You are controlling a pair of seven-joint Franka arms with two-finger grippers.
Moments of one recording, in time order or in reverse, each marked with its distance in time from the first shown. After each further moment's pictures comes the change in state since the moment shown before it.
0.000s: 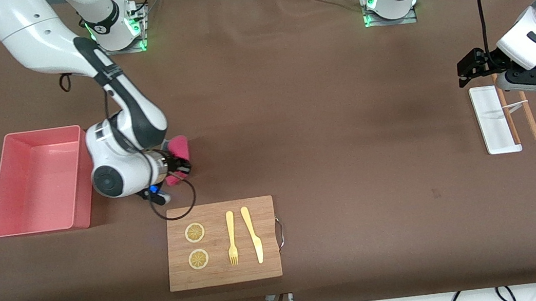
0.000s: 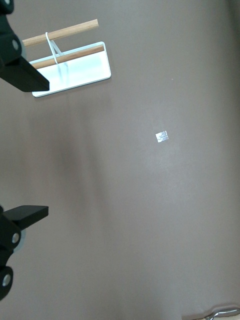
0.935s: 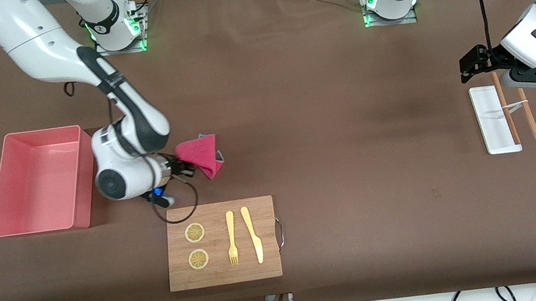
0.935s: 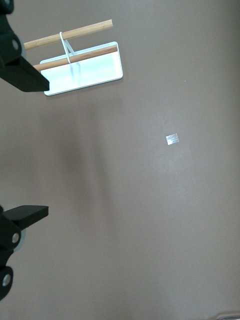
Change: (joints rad) left arm 0.003 -0.004 0.002 0.007 0.001 -0.045 -0.029; right arm -0.074 0.032 -0.044 0.001 -0.004 -0.036 -0.208
